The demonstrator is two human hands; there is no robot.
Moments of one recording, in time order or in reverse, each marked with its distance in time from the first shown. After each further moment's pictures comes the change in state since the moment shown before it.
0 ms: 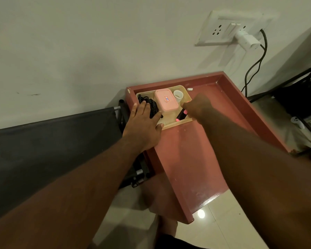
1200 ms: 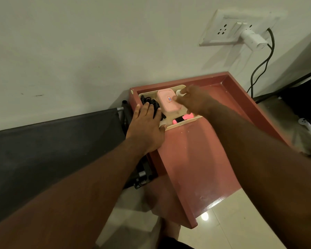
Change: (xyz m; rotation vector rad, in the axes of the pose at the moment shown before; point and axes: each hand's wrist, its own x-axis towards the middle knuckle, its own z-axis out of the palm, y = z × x) left_hand 0.001 0.004 0.002 0.010 0.021 -0.024; right_hand 0.005 -0.014 -0.011 -0.121 -0.152 -0.332
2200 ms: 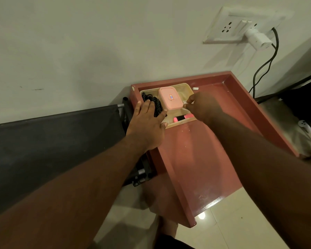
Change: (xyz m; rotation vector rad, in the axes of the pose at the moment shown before) left_hand 0.000 -0.002 0.005 0.003 0.022 0.027; right_hand 0.000 0.030 0.013 -0.295 0.149 -0.024
